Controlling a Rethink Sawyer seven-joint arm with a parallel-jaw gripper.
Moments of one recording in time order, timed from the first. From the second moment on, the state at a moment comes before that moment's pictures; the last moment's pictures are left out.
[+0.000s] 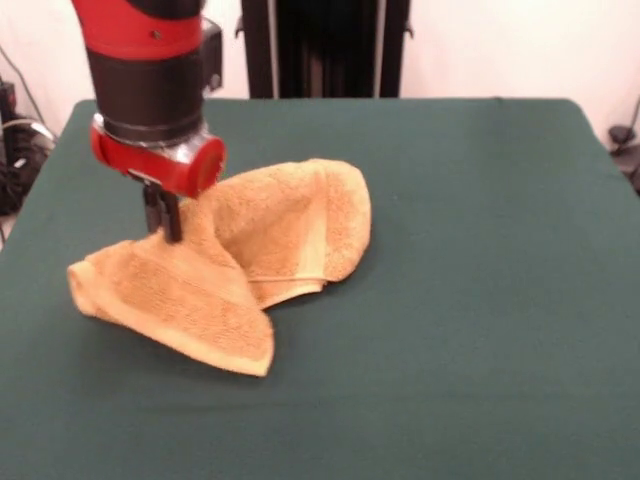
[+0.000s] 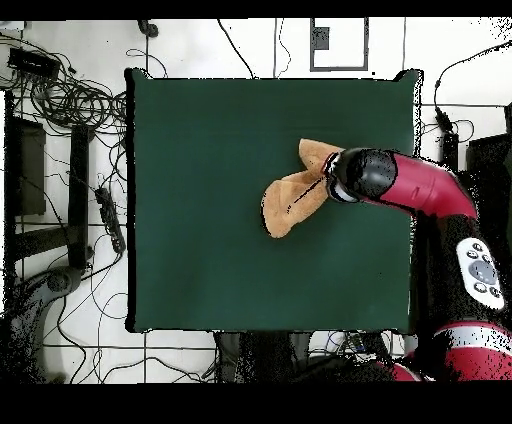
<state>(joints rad) -0.46 -0.49 0.09 1.32 -0.22 0.70 1.99</state>
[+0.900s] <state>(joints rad) -0.62 -0.64 0.09 1.43 -0.30 0.65 1.99</state>
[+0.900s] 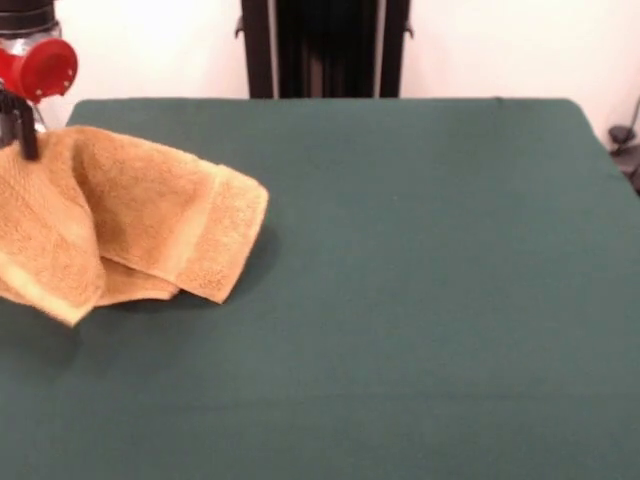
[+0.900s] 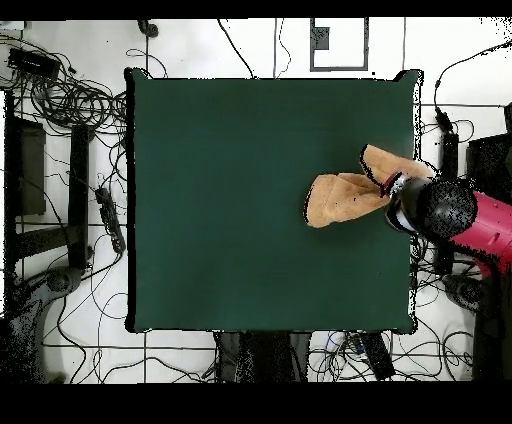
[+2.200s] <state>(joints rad) -0.50 -0.63 0.10 1.47 -0.35 0.57 1.99</state>
